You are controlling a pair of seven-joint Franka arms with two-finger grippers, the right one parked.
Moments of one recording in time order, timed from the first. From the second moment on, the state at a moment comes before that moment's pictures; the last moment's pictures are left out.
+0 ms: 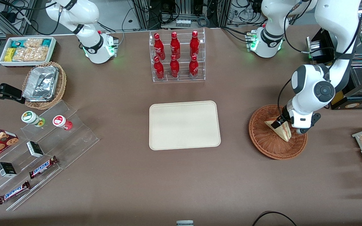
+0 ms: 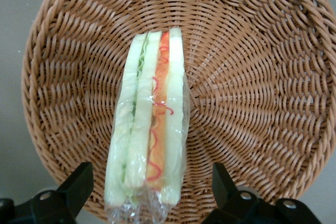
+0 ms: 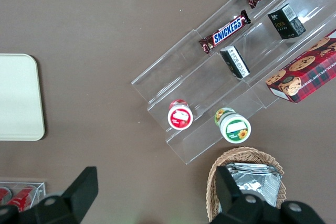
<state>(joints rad) 0.12 0.22 -0.21 -2.27 0.02 2.43 -0.81</state>
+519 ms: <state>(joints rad) 0.12 0.26 -0.20 -2.28 0.03 2.48 -0.81</state>
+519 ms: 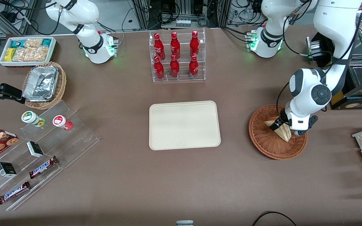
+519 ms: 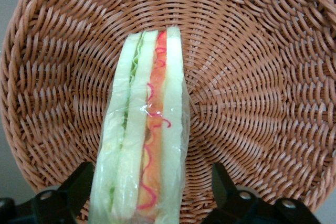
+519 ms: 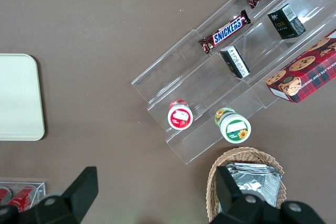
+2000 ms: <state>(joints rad) -0.05 0.15 -0.23 -2.09 0.08 2.11 -0.78</state>
